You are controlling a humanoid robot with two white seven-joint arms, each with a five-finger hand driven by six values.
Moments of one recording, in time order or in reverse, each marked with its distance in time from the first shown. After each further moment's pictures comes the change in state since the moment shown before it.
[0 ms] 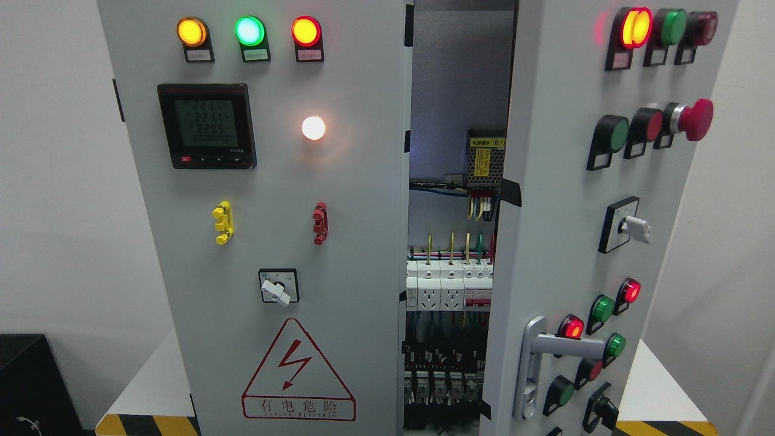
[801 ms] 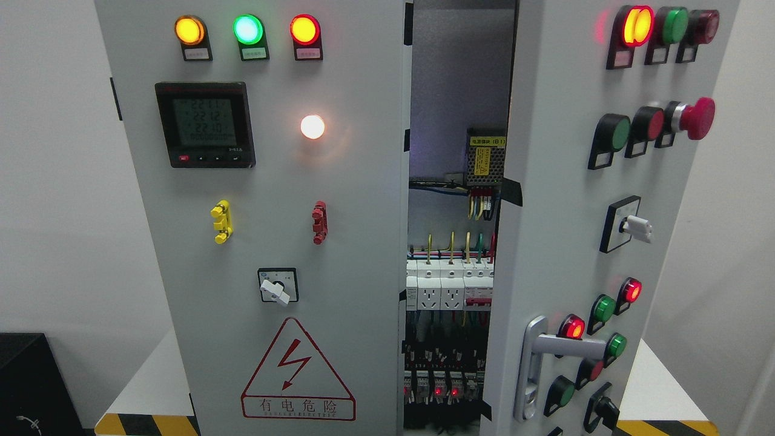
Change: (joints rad) left arm -1.050 0.378 -0.408 -0.495 0.033 0.325 -0.052; right arm 0.000 0.000 0.000 0.000 0.000 0.000 0.000
